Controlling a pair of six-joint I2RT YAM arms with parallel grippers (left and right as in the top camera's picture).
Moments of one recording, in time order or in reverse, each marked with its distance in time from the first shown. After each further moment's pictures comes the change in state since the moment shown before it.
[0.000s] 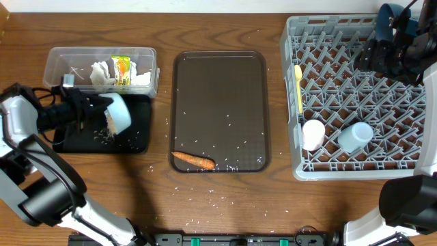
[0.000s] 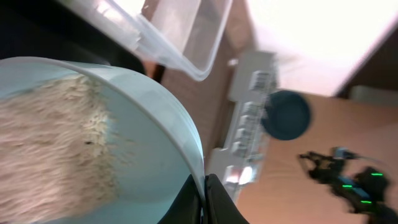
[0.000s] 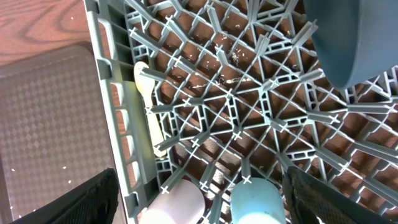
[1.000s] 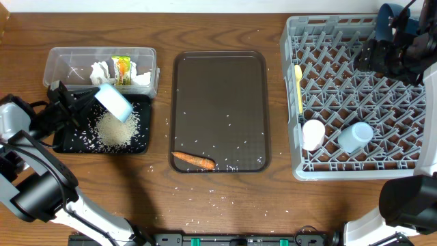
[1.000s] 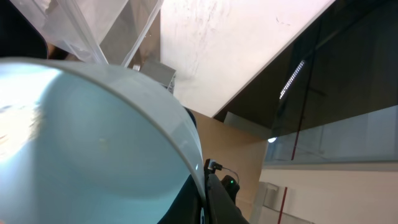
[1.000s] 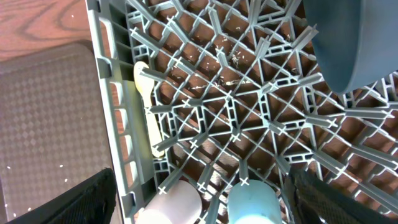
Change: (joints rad) left arm 0.068 0.067 0.000 -0.098 0.346 -0.197; right arm 0.000 0.000 0.000 0.004 0.000 -0.025
